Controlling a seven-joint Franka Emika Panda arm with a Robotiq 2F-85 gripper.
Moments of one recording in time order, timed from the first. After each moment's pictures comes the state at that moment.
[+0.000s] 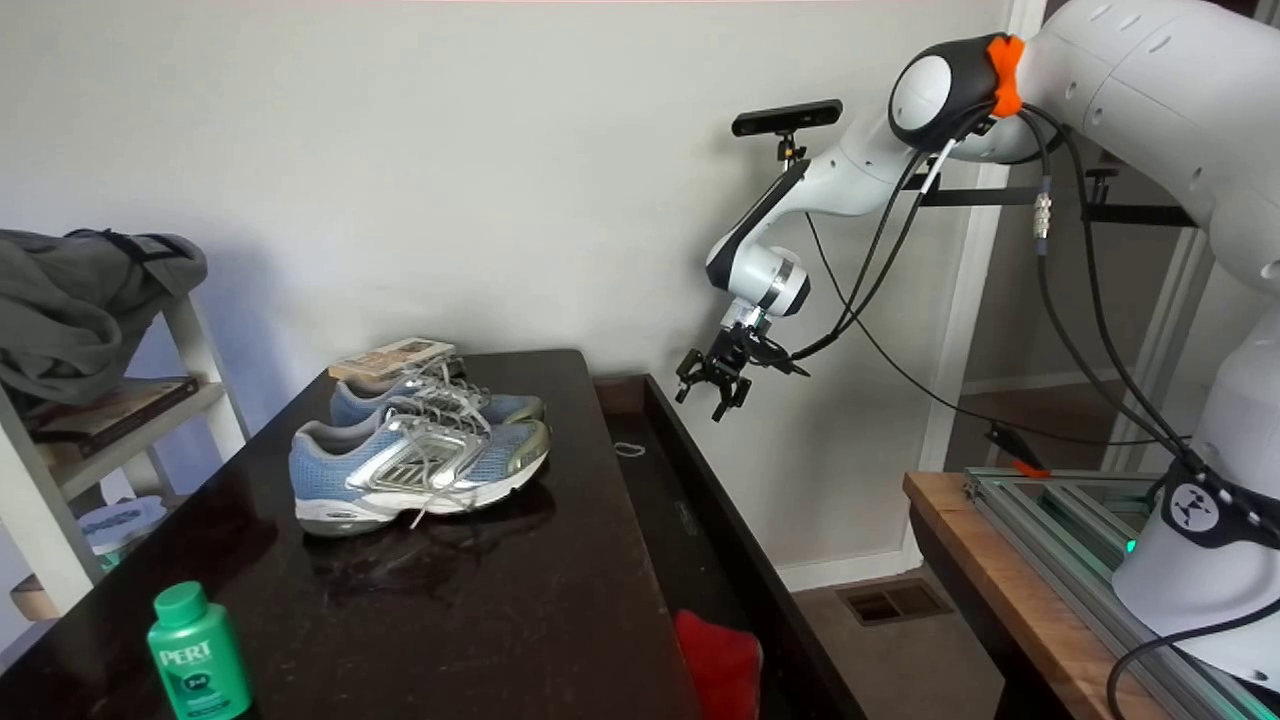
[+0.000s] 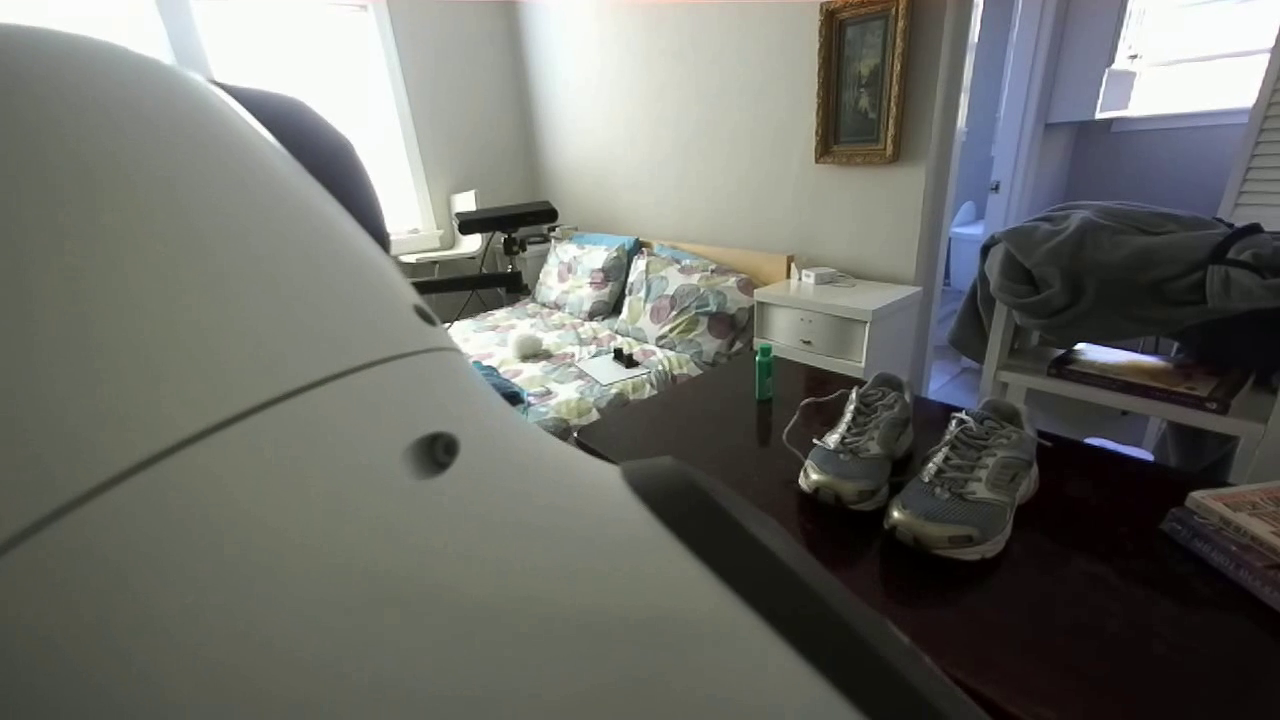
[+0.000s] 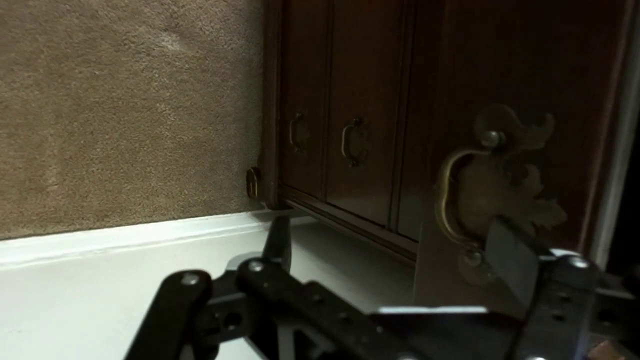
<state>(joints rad) -1.16 1.01 0.11 -1.45 0.64 2.32 -0.37</state>
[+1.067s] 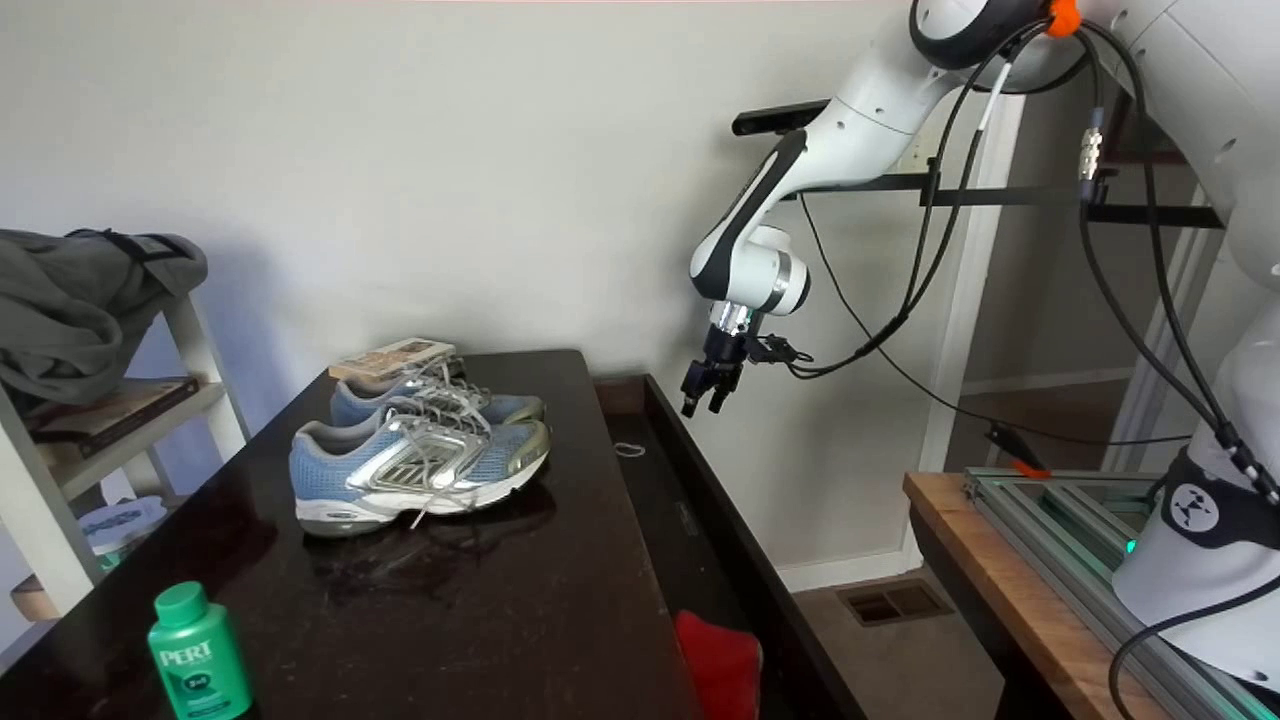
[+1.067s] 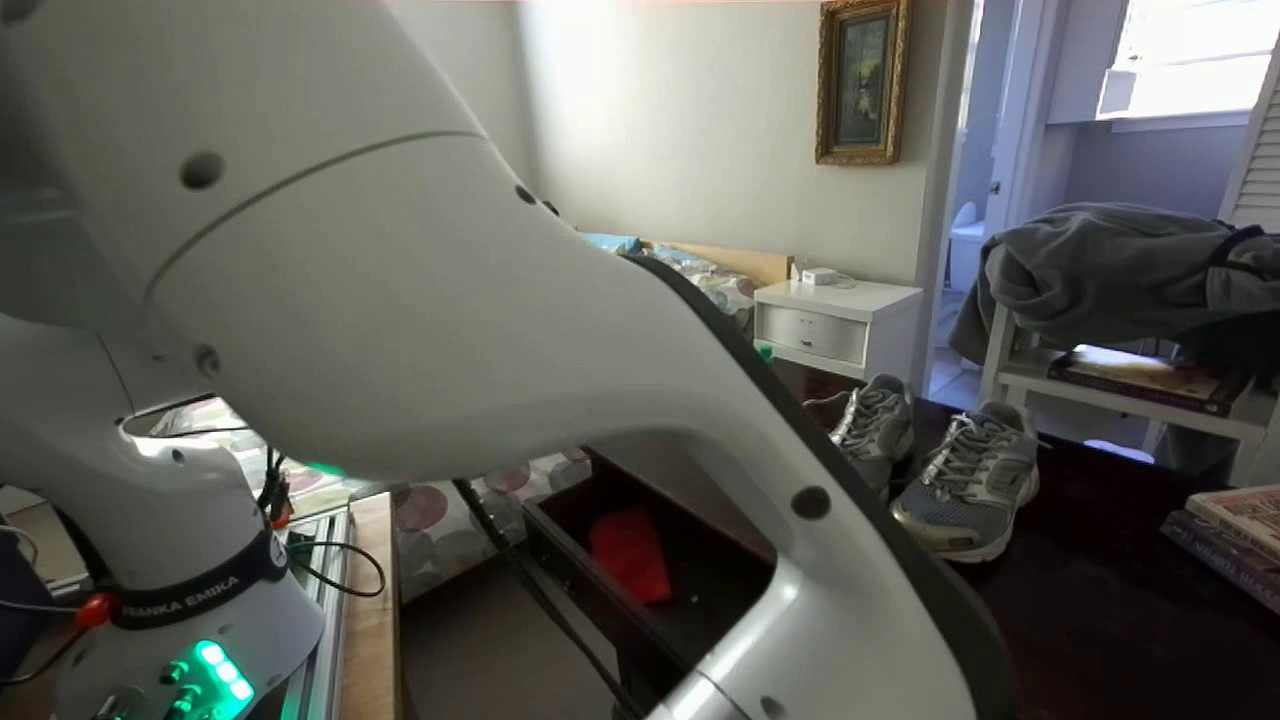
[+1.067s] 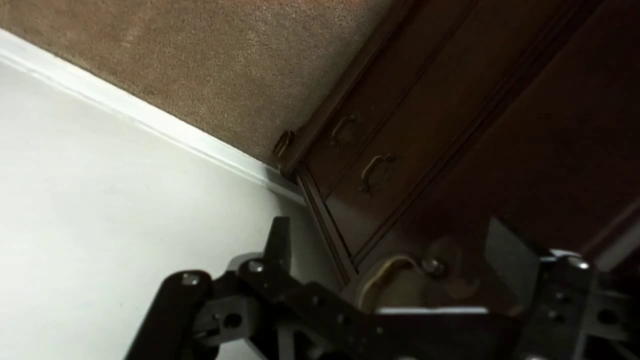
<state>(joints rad) -1.07 0.77 0.14 -1.86 0.44 2.71 -0.71</state>
